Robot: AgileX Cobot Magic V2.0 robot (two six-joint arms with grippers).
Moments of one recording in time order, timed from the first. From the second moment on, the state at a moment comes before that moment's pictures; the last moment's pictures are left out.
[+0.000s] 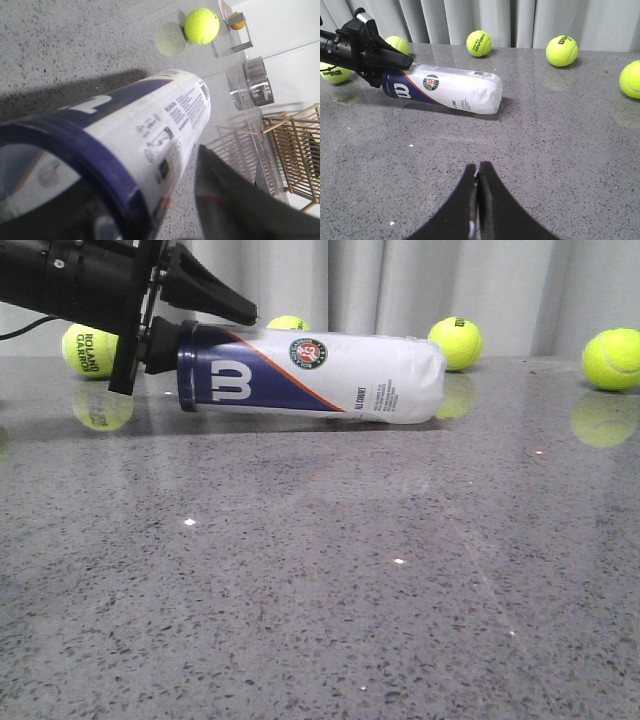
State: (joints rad) left arm -0.10 1.93 -1.34 -1.44 1.12 0.86; right arm 0.49 0.22 -0.47 -0.03 0.53 0.24
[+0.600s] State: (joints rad) left arm -0.11 1.94 -1.35 -1.54 1.18 0.93; right arm 0.49 0.22 -0.47 -0.03 0.53 0.24
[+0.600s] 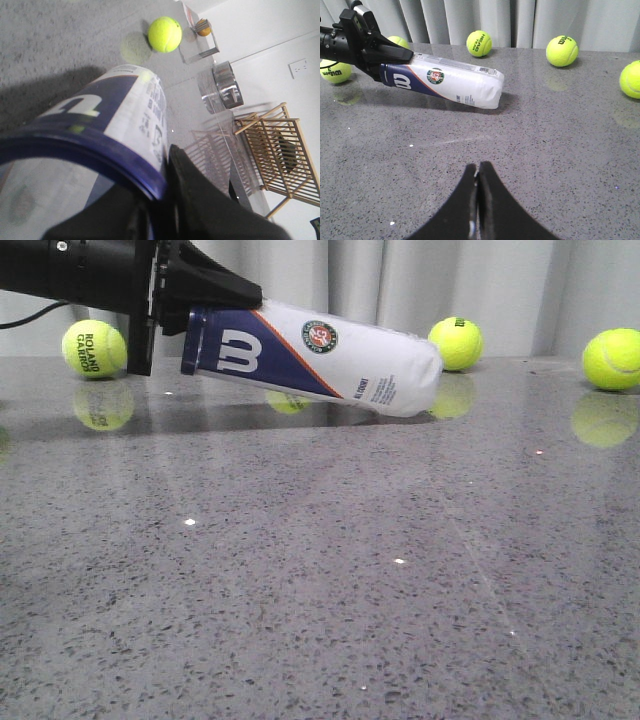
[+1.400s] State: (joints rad) left arm -0.23 1.70 -1.97 -0.50 1.25 0.31; right arm 0.49 0.22 -0.47 -0.03 0.53 0.24
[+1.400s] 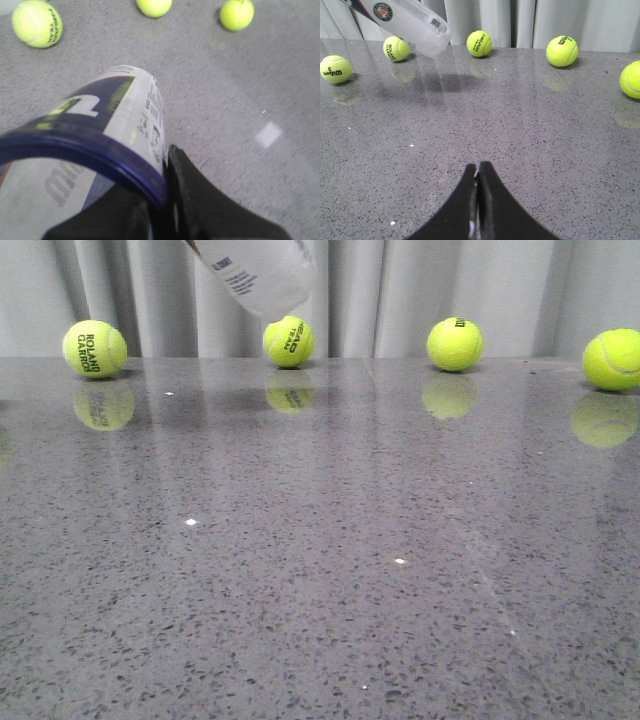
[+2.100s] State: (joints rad) left arm -0.42 1.56 -1.73 -0.22 1.26 0.26; right arm 0.49 0.22 -0.47 -0.03 0.53 0.24
